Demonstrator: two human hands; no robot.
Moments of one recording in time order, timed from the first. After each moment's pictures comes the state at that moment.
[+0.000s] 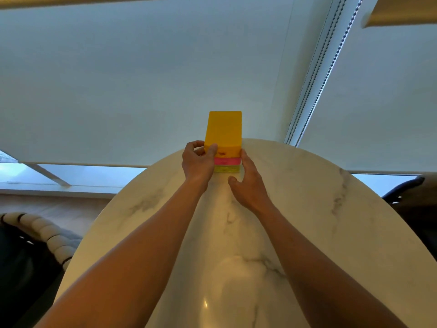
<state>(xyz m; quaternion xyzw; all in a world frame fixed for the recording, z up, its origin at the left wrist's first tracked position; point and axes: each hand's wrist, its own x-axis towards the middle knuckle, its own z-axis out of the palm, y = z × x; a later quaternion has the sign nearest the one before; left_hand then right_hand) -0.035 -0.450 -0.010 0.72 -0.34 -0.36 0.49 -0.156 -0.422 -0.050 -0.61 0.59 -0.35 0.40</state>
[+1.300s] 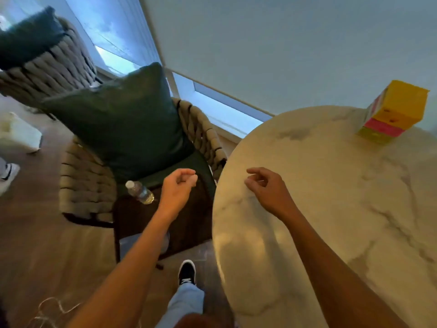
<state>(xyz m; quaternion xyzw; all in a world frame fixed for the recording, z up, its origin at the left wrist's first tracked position) 0.279 -0.025 -0.020 0.79 -0.23 -0.32 0.47 0.083 -0.152 -0.010 -0.70 0.46 -0.16 0.52</state>
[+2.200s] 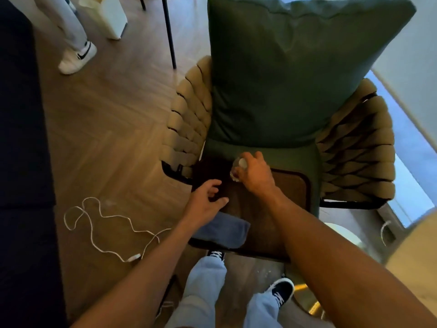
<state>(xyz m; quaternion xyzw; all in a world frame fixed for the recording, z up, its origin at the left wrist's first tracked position) 0.482 0.163 -0.181 0.82 -0.05 -0.39 0.41 0.472 -0.019 -0.184 -0.89 0.28 0.17 0.31</state>
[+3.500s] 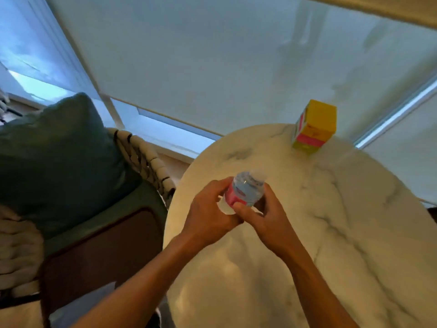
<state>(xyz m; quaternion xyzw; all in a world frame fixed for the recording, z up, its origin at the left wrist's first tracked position) 0.149 -0.133 0.029 0.63 -0.56 -0.32 0.45 0.004 -0.163 0.056 -0.61 0.47 -0.29 0.57</state>
